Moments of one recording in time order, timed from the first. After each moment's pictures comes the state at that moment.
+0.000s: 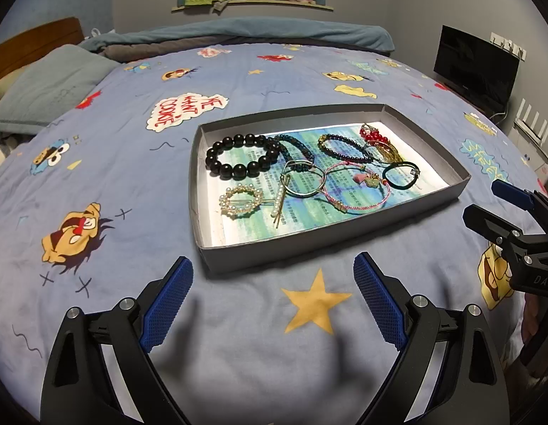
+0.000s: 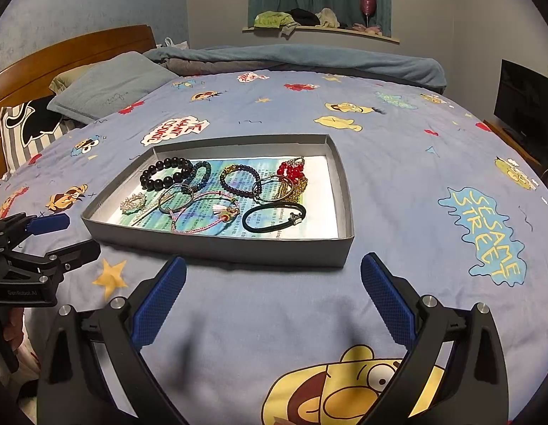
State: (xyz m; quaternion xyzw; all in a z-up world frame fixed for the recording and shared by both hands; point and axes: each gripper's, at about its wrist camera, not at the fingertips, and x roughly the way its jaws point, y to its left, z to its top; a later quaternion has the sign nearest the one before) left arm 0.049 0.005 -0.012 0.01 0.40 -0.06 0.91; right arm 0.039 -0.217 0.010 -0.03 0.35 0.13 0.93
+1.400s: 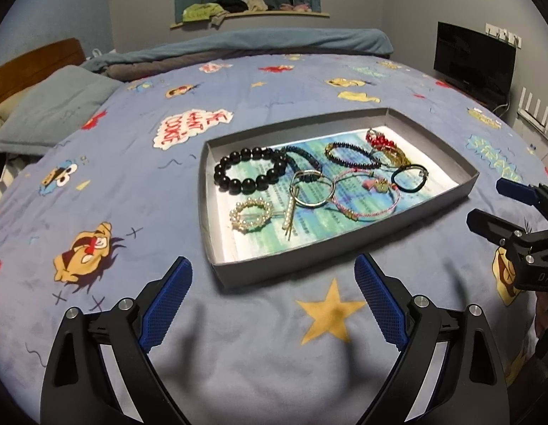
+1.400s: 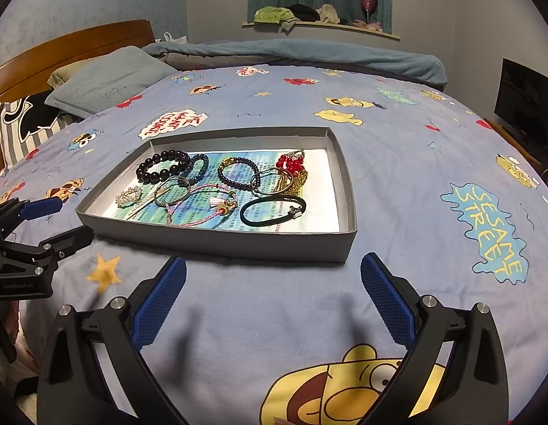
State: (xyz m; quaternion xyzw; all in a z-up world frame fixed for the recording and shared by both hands) left arm 0.052 0.004 -0.012 0.04 0.38 -0.05 0.92; right arm 0.042 -0.216 0.001 -0.04 0.36 0.13 0.92
